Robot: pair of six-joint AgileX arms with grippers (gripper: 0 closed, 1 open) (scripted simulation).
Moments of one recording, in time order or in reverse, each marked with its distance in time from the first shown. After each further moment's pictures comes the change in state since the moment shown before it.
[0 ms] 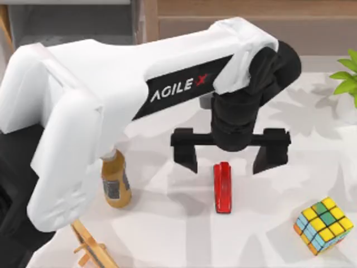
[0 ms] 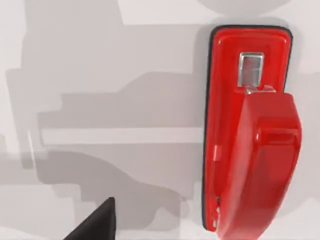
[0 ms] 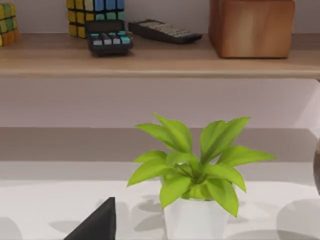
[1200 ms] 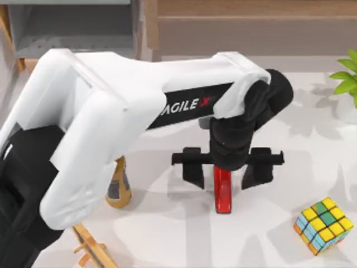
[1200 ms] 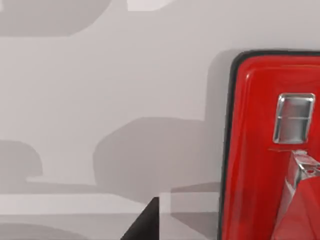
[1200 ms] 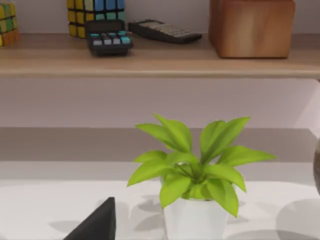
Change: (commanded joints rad) left arm 0.001 0.041 -0.130 0.170 0.000 0.002; right arm 0.000 0.000 0.000 0.000 0.000 0.000
